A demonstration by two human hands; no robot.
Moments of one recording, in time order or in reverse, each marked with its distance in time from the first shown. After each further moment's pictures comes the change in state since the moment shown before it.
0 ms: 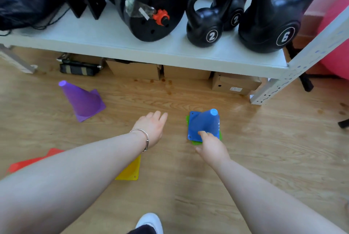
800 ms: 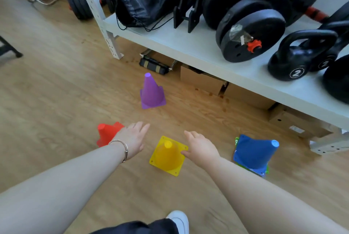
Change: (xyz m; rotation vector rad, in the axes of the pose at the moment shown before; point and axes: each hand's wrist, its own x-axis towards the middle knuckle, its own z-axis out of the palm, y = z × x) left_hand -0.186 -0.149 0.048 -0.089 -0.040 -0.401; right_hand -0.010 -0.191 0.026 -0.310 -0.109 -0.567
